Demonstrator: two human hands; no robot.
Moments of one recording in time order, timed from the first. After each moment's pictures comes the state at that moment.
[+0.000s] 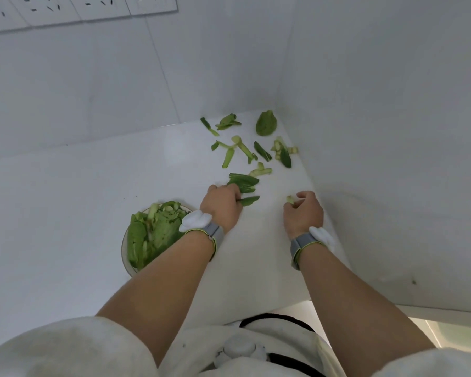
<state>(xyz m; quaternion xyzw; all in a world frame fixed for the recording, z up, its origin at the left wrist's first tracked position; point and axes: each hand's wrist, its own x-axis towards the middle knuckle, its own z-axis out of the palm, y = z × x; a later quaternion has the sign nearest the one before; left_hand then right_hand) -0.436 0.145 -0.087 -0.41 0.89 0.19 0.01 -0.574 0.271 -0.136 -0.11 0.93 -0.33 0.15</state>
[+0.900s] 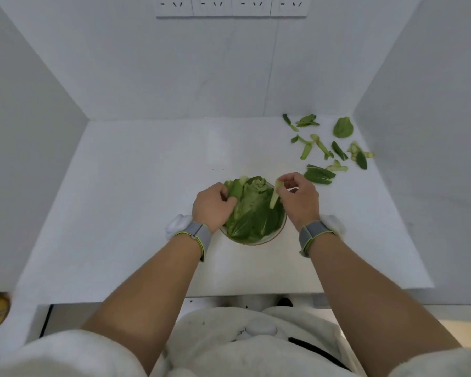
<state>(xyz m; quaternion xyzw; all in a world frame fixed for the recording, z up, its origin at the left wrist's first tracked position) -0.214 0.115 -0.062 -0.55 0.74 0.36 -0.13 -0.396 0.194 -0.076 -0.31 0.79 -0.49 0.22</state>
